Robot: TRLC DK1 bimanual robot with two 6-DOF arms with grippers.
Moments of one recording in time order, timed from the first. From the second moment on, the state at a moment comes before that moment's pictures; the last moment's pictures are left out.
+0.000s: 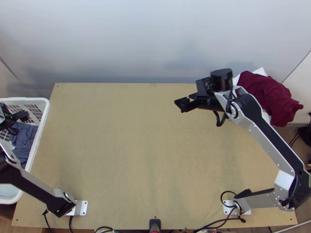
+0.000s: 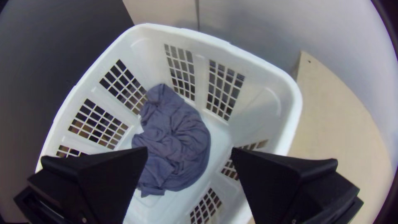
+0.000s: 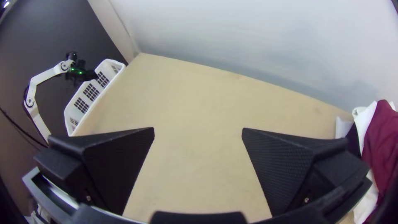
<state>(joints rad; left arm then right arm) 0.76 1.92 1.54 -0.50 -0.06 0.19 0.48 1.53 1.56 -0.68 -0.26 0.14</state>
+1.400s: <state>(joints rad) 1.11 2.66 1.90 -0.46 -0.06 0.45 0.53 1.65 1.57 -0.72 -0.14 0.17</state>
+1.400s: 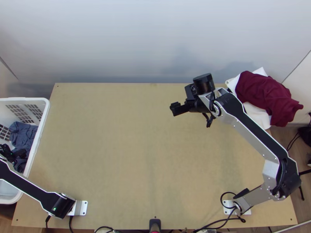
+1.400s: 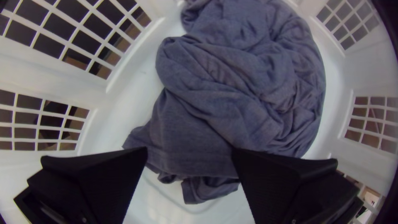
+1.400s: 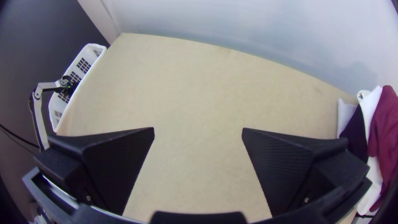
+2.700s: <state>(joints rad) 1.05 2.34 1.98 -0.74 0.01 0.50 0.57 1.66 1.57 -0.74 -0.12 0.11</state>
